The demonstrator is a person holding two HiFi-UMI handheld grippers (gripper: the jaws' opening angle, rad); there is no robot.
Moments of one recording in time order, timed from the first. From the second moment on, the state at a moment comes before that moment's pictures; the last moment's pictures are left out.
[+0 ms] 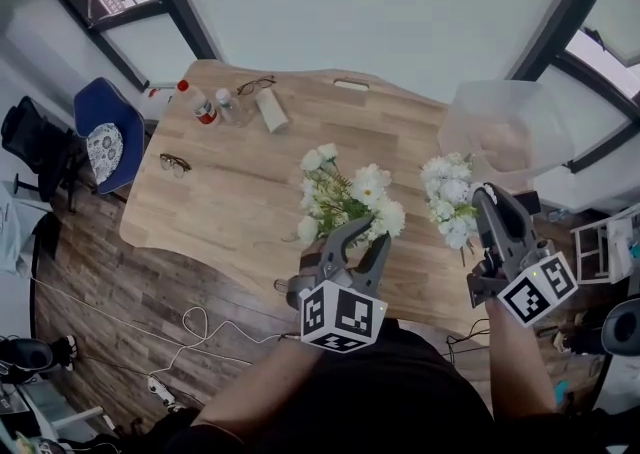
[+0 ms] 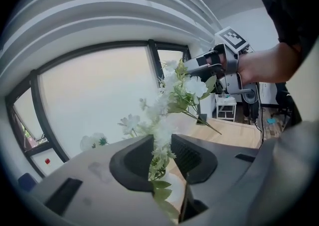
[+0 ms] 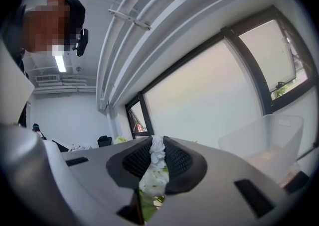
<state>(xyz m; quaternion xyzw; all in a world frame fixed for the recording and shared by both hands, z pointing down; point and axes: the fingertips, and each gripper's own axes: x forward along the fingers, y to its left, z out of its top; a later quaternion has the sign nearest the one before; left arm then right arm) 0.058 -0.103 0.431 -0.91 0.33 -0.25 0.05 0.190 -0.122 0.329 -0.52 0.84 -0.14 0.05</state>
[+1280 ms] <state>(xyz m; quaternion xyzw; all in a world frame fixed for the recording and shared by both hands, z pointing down) 0.020 -0.102 0.366 -0.89 0.34 -0.25 0.14 0.192 -0.115 0.320 -0.49 0.86 -0.14 0.10</state>
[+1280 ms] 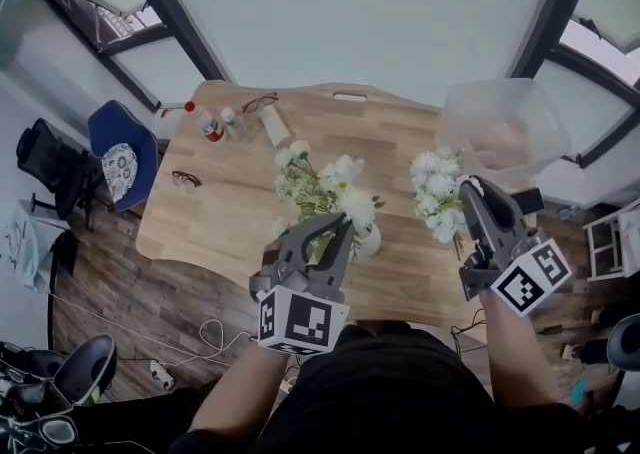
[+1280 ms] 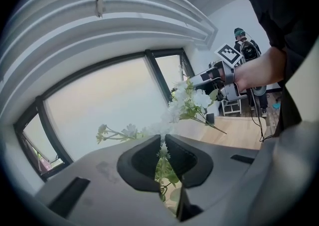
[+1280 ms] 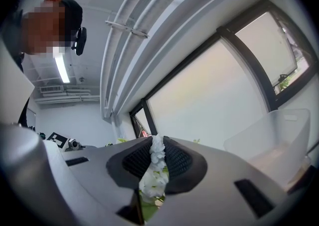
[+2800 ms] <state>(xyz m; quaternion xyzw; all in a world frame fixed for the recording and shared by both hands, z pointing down) -0.136 -0.152 0.292 -0.81 0.52 -0.22 0.16 0.070 -0.163 0.257 -0.35 0.92 -0.10 0.13</state>
